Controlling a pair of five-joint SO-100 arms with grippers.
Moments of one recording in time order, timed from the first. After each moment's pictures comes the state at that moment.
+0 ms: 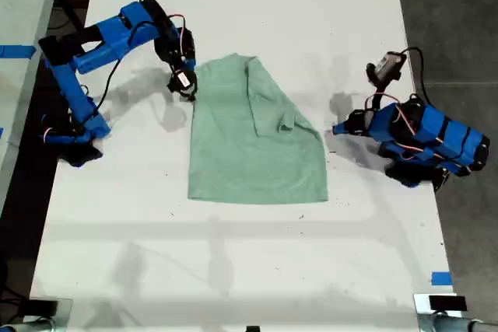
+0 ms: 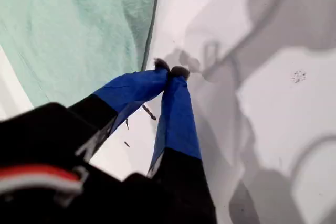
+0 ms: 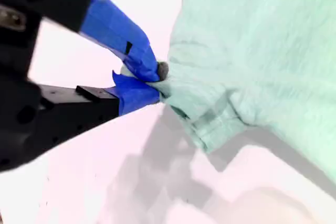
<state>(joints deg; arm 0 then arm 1) -44.9 87.0 79.9 82.3 26.4 28.2 200.5 174.3 78.8 -27.1</state>
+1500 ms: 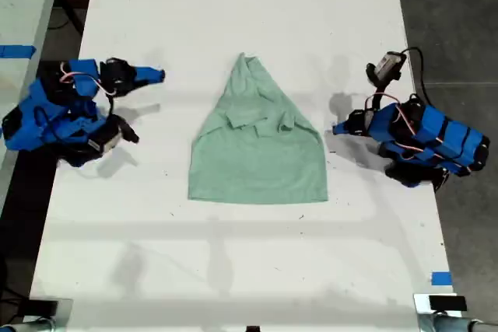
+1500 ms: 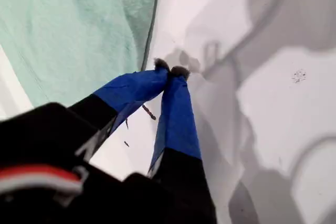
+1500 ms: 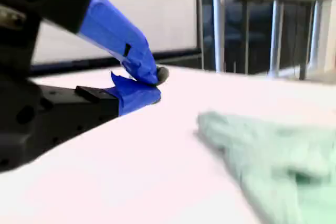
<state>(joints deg) -32.9 200.7 176.4 52.8 15.1 28.2 200.5 174.3 78.8 -27.2</state>
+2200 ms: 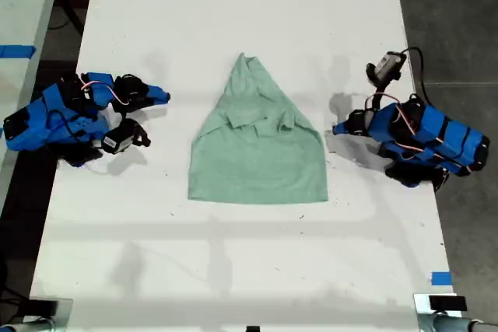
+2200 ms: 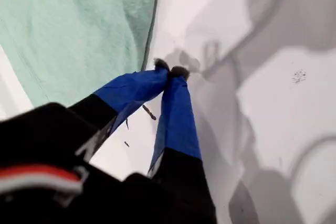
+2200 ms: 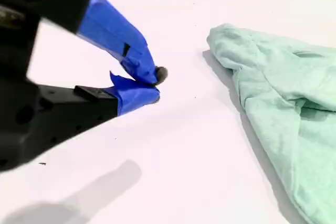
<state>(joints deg) -33.7 205.7 186.2 57.7 2.3 28.2 200.5 174.3 78.8 -27.2</state>
